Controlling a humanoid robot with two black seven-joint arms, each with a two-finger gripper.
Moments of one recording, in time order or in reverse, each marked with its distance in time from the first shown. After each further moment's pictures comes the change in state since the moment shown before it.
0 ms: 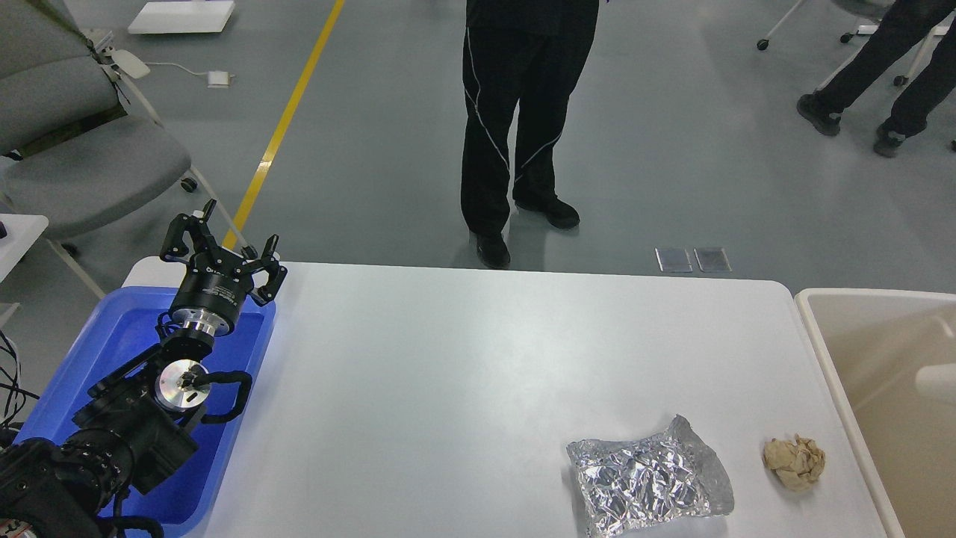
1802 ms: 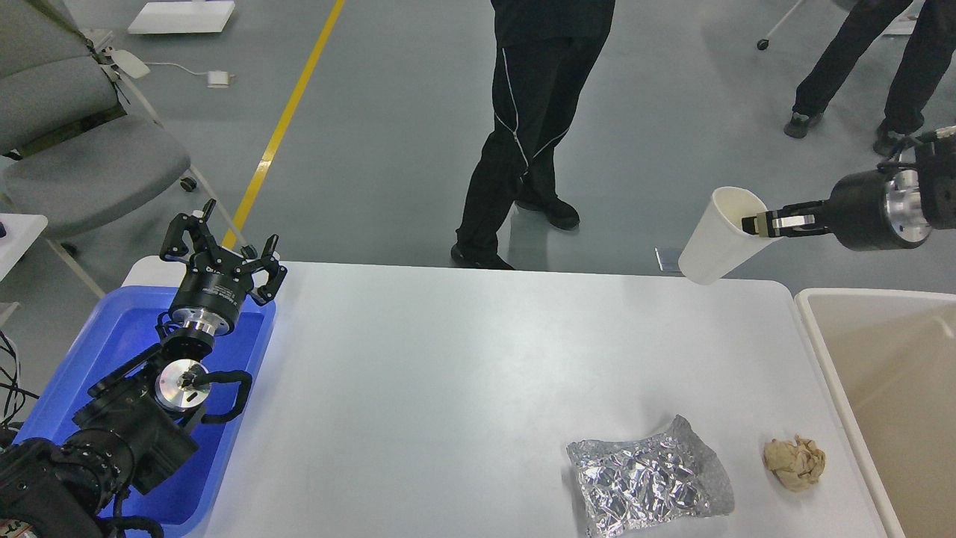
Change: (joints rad) left arm 0.000 0.000 0.000 0.000 0.000 0.001 0.001; right arm 1.001 -0.364 -0.180 1.174 -1.038 0.324 -0.030
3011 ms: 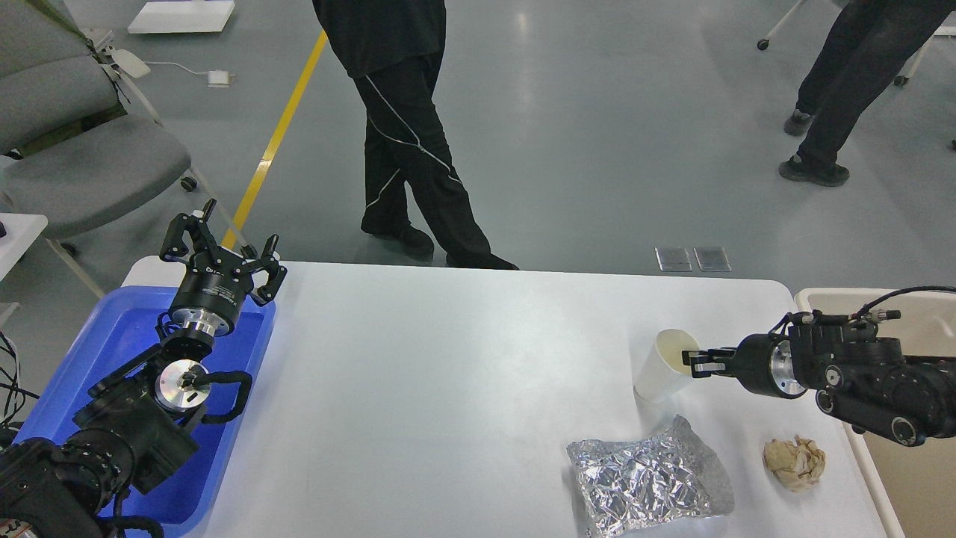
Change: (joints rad) left arm 0.000 0.000 0.000 0.000 0.000 0.000 0.000; right arm -0.540 0.363 -0.006 -0.334 -0.008 -0.386 0.007
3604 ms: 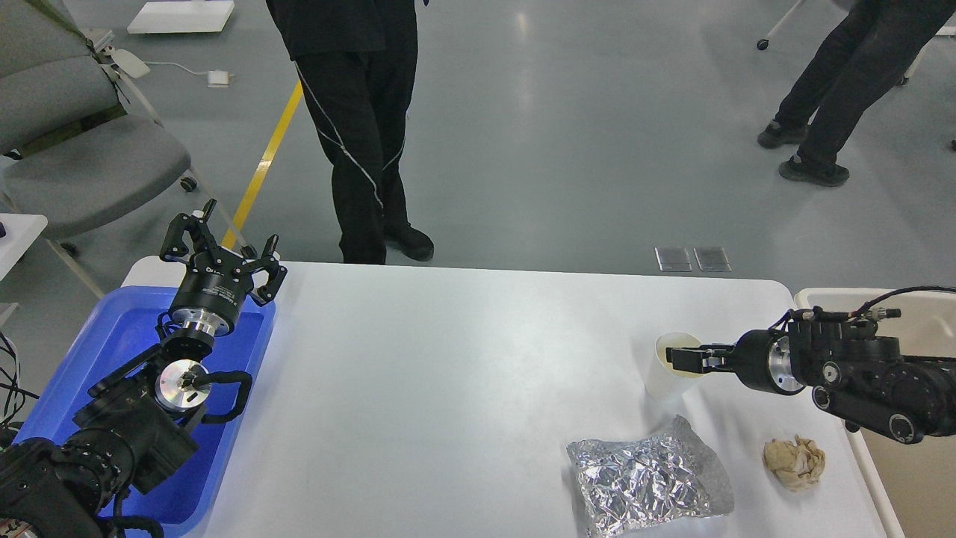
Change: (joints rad) left arm 0.000 0.000 0.000 0.000 0.000 0.000 0.000; right arm -0.015 -0.002 0.039 0.016 0.014 0.007 -0.038
